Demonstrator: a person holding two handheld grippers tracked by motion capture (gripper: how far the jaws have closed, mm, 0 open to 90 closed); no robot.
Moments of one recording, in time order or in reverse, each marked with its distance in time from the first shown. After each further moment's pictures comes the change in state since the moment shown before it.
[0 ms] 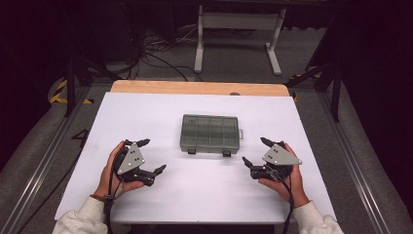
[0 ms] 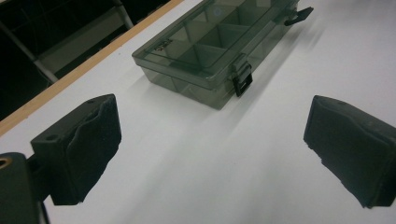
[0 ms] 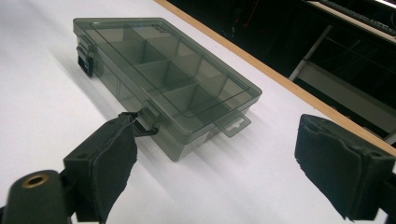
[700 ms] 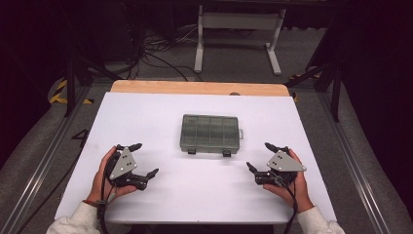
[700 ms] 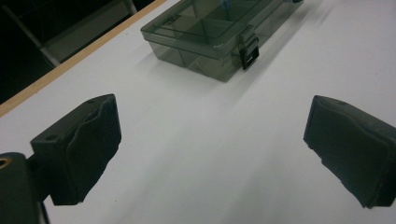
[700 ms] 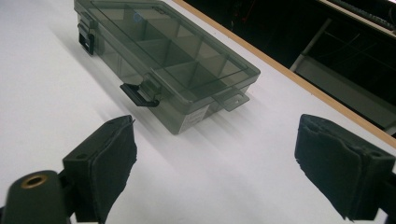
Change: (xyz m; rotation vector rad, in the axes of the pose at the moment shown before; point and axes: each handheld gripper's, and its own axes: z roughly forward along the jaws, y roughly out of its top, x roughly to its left) left arm 0.001 -0.021 -0.015 0.027 0.018 -0.021; right arm 0.001 -0.017 -0.011 0.017 -0.007 -0.009
